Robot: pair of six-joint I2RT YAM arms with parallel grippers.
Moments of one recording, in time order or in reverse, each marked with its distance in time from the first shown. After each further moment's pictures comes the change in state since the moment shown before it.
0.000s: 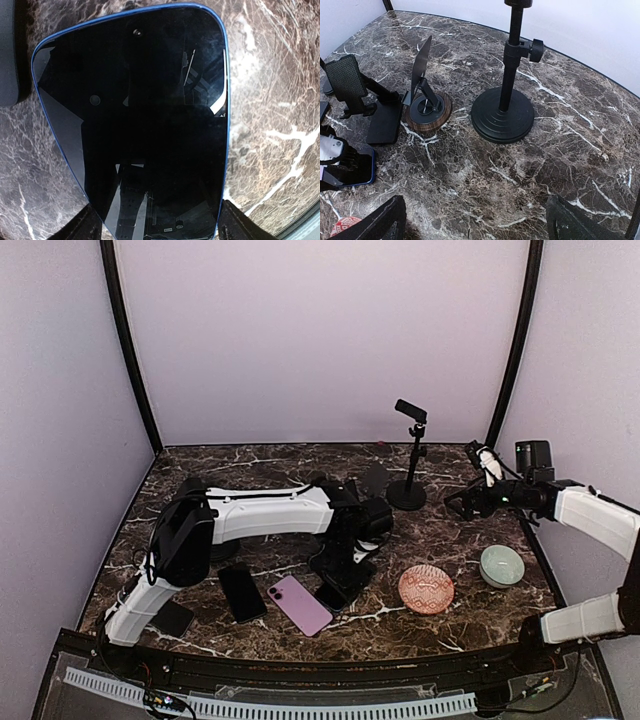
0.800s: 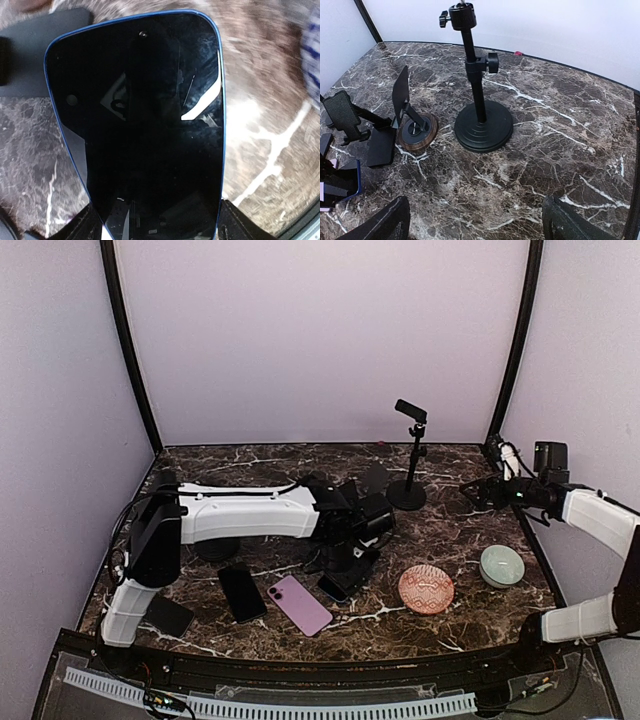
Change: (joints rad) left arm -0.049 -0.161 -0.157 0.148 -0.163 -0.090; right arm -0.153 -0.011 -0.023 0.080 -0.112 0.097
